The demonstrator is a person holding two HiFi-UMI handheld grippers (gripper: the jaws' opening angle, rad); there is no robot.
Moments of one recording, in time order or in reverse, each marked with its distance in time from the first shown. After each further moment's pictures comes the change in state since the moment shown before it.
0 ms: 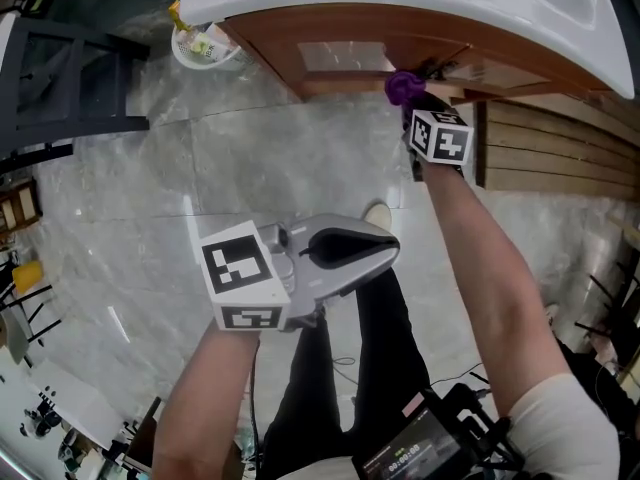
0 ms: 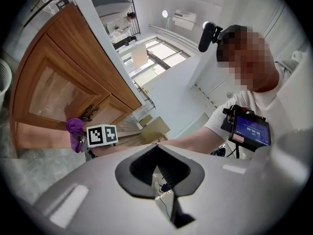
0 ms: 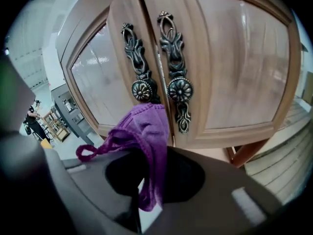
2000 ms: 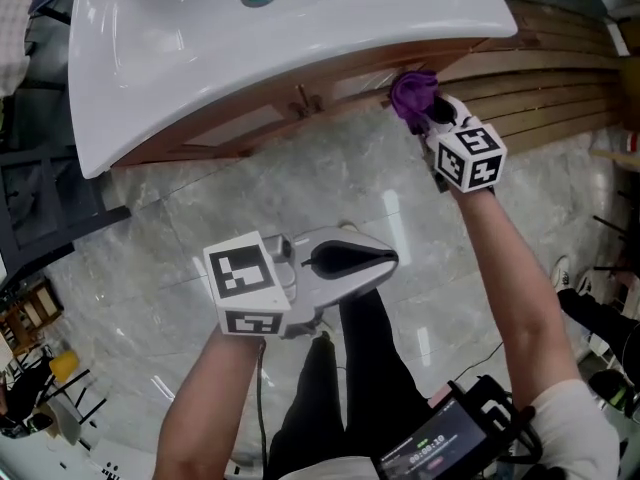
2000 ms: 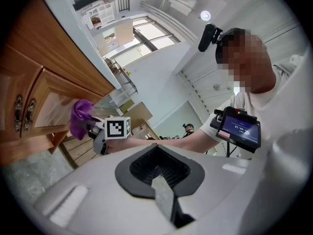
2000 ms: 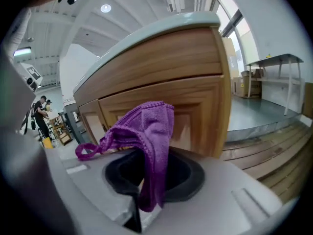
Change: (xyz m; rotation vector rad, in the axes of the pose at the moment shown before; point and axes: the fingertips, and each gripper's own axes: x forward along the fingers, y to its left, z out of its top) left arm 0.172 -0.044 0.029 0.028 0.204 -0.247; right arm -0.176 -0.174 0.090 -0.079 -0.257 0.027
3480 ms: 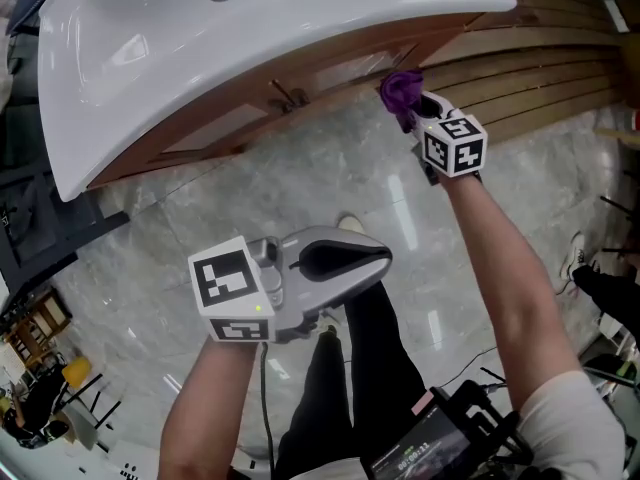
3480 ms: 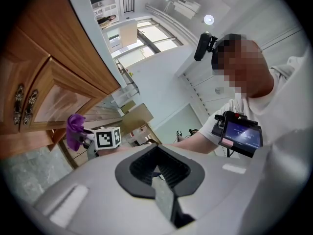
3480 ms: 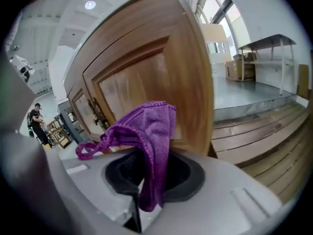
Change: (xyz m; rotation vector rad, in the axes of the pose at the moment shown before) left arm 0.007 0.023 -0.007 -0.035 -0.026 0.003; right arm 0.030 -0.029 -0.091 0.110 0.100 -0.018
